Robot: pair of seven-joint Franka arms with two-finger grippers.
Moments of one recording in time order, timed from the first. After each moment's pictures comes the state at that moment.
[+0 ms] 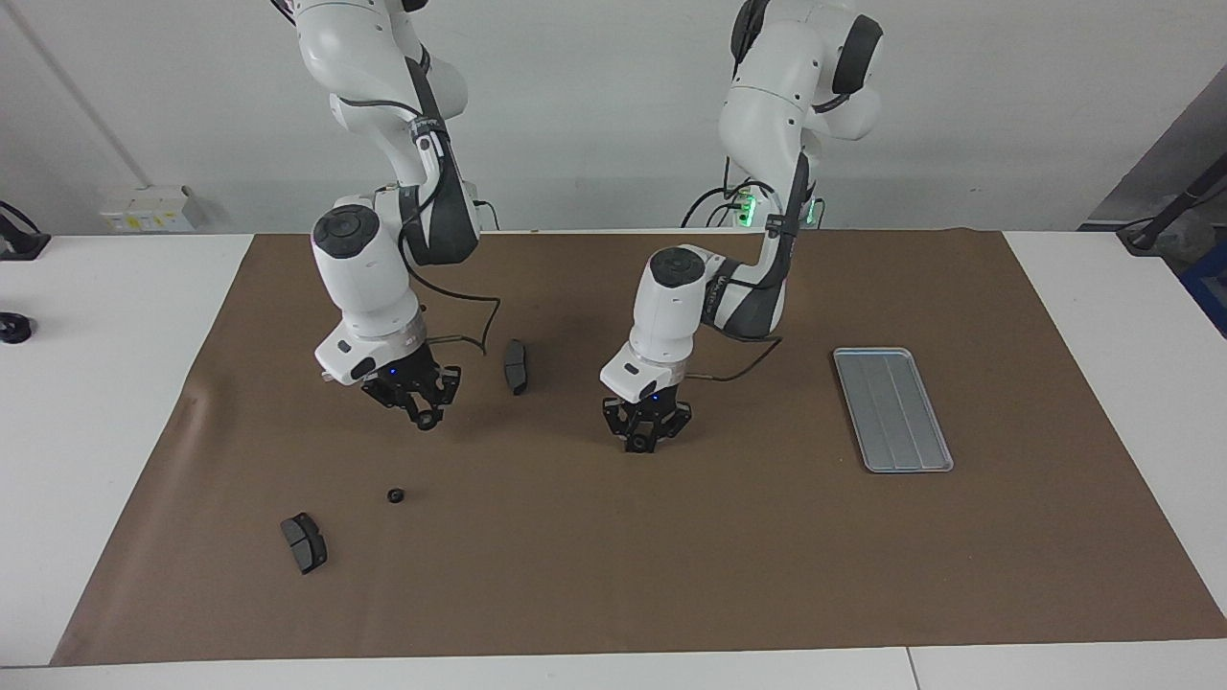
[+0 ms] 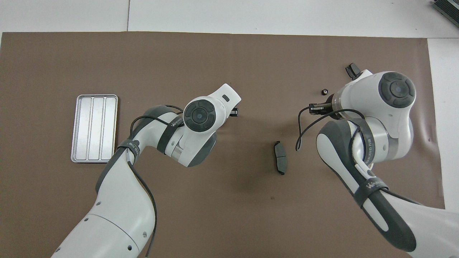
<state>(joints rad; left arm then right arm) -0.65 0.55 0.04 -1.71 0.03 2.54 -0.55 0.27 0.23 -0.12 -1.95 0.04 2.29 0.13</state>
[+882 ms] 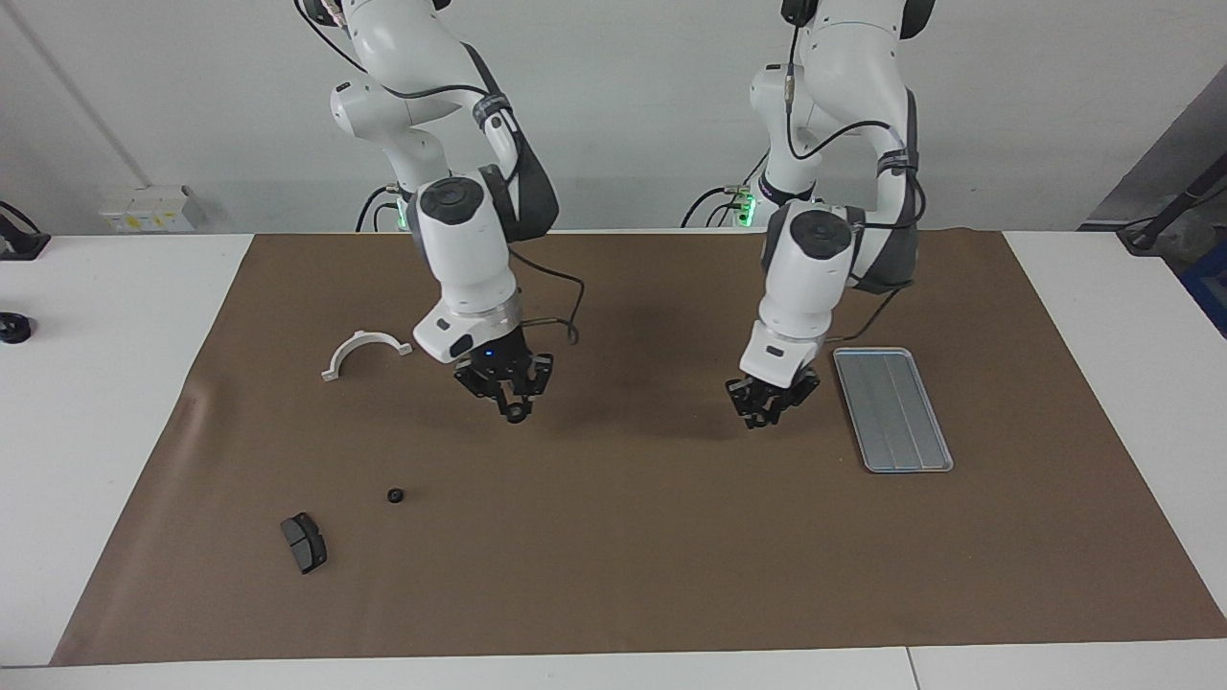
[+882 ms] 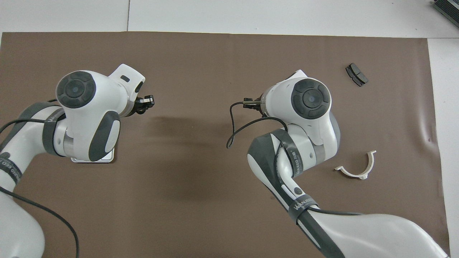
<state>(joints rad) -0.30 0.22 0.06 -1.95 0.03 2.32 -0.43 0.55 0.37 -0.10 -1.73 0.06 2.34 0.52</state>
